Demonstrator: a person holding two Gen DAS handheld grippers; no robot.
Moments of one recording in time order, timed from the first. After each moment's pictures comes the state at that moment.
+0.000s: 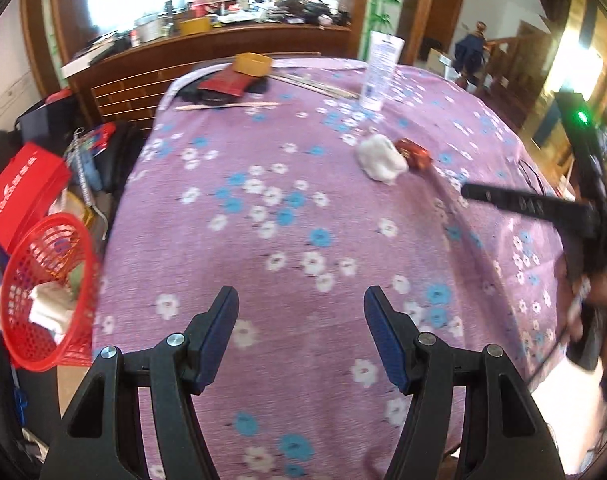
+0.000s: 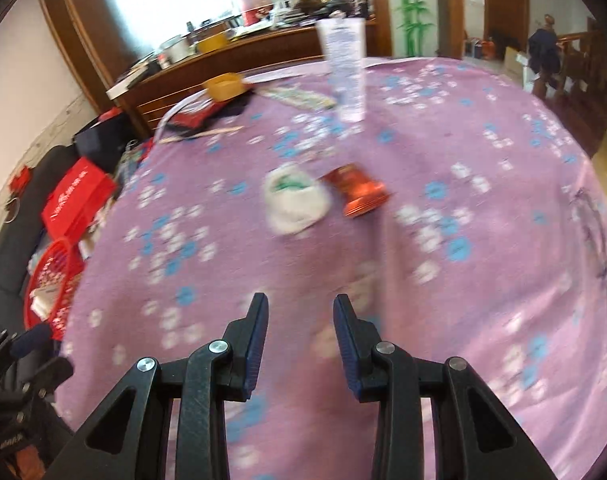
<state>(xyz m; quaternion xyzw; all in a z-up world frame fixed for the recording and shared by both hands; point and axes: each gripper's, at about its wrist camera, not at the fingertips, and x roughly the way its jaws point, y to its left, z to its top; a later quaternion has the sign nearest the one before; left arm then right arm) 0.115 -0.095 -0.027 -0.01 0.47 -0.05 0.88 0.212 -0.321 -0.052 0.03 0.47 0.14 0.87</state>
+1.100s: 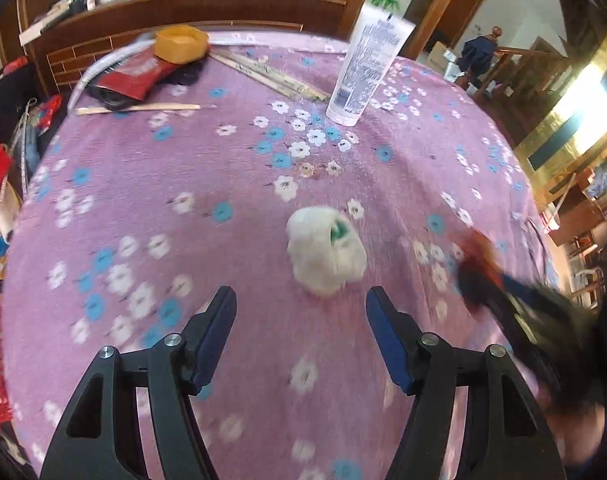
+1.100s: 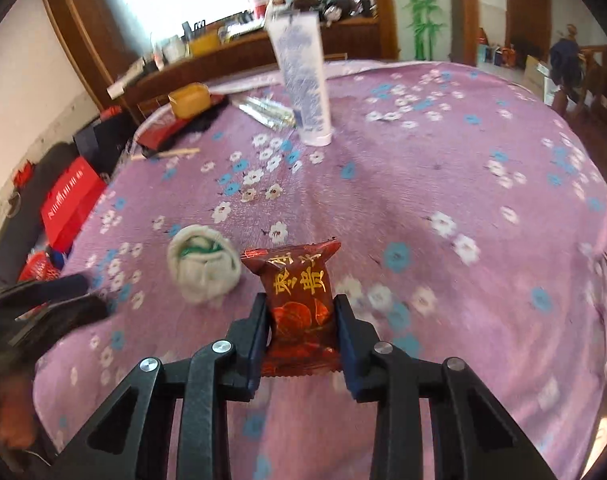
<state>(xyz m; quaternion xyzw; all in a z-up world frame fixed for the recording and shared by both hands) 0.296 -0.173 -0.065 -0.09 0.53 -0.07 0.84 0.273 -0.378 -0.064 0.03 0.46 0.19 0.87</state>
